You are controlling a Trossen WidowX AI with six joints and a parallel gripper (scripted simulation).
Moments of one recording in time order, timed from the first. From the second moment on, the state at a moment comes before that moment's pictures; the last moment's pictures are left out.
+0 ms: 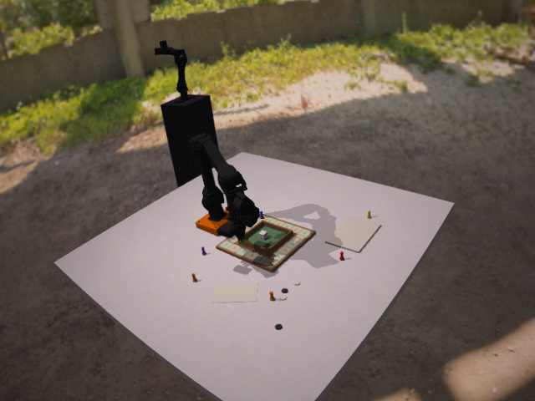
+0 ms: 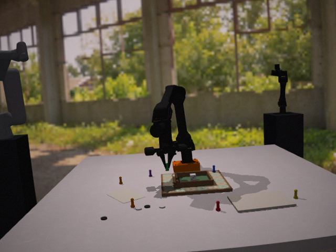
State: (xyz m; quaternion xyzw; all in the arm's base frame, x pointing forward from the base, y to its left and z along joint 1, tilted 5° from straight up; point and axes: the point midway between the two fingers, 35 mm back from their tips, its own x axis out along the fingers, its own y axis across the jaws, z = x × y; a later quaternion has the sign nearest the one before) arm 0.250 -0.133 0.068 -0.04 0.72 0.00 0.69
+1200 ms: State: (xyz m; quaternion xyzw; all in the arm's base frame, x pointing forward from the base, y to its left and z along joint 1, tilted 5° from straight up) arm 0.323 -0.140 0.079 -0.04 0.72 0.00 0.69
